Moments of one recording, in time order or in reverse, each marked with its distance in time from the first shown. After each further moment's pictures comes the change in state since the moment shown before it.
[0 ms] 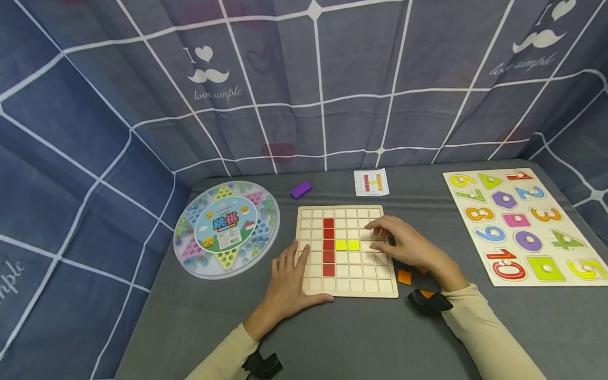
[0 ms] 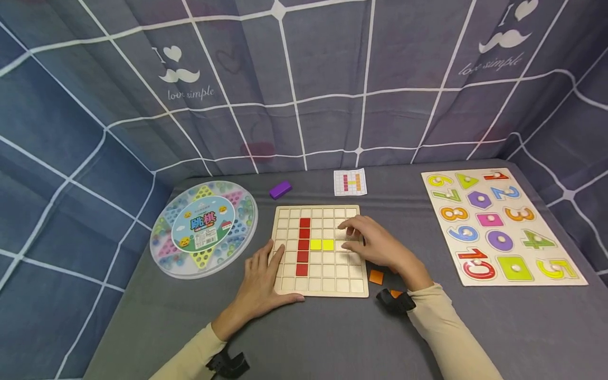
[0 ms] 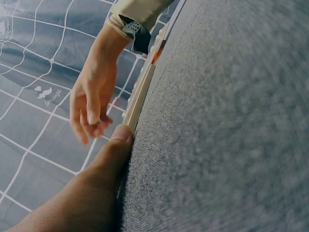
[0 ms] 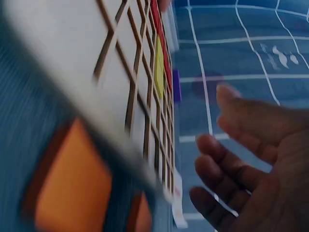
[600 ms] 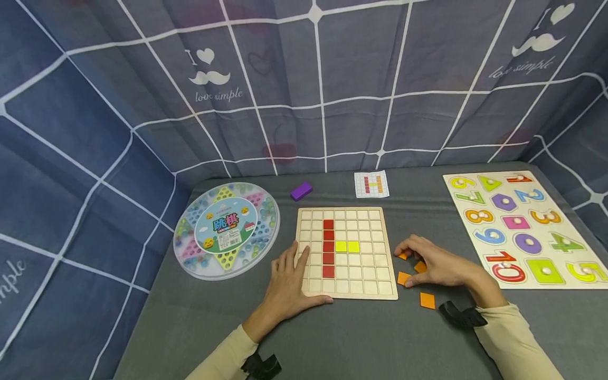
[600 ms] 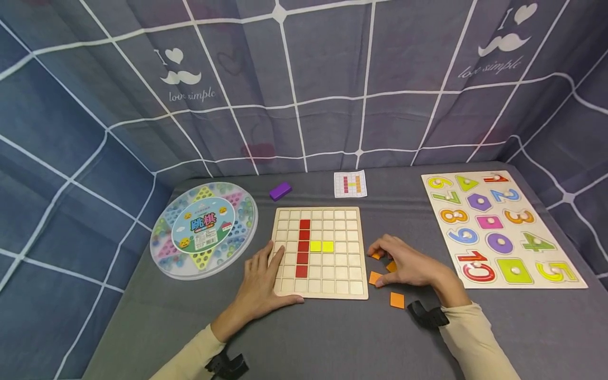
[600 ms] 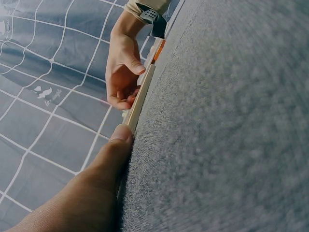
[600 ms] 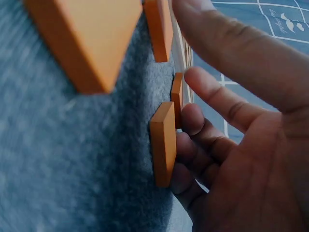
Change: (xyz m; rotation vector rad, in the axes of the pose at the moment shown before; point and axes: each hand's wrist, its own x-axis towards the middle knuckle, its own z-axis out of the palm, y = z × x) left_hand 0.000 0.000 -0.003 -0.023 -0.053 -0.024; right_hand -0.059 0.025 -0.020 -0.008 -0.175 0.059
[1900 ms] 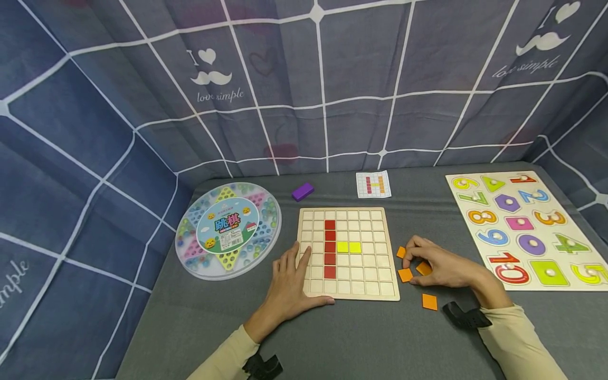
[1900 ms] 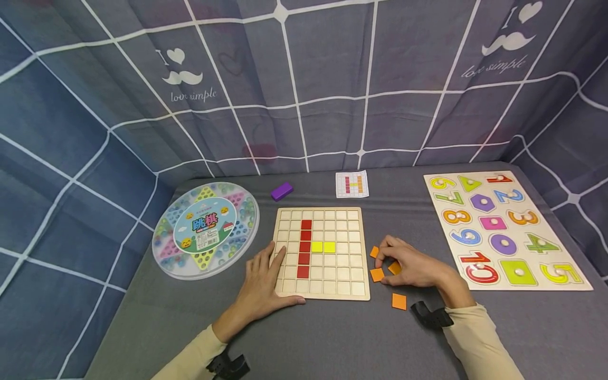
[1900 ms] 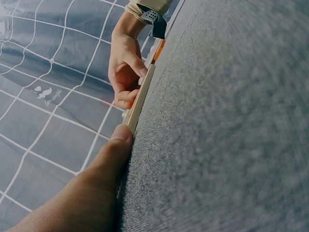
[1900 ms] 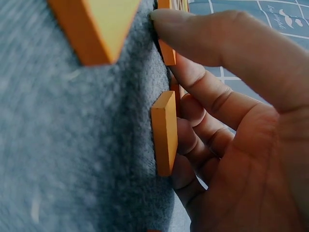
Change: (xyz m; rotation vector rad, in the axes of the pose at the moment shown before) left_hand 0.001 0.000 -0.001 0.005 -0.007 0.001; right_hand -0.001 0.005 -0.001 0.037 -0.025 -0.046
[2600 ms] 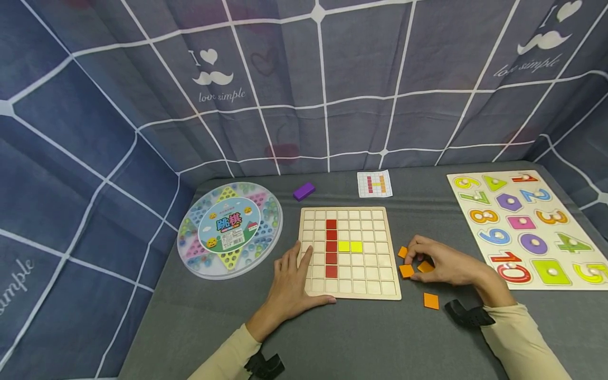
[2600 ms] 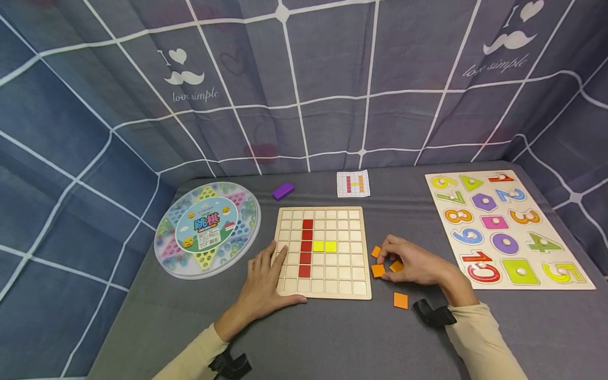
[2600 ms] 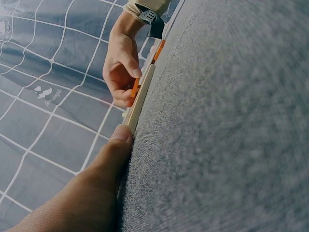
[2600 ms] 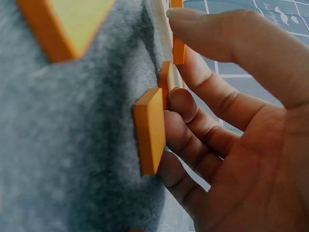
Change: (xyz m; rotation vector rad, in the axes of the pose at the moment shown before) left_hand 0.000 0.001 -0.001 -0.018 -0.005 -0.007; right_hand 0.002 -0.001 -0.005 0.062 0.006 -0.032
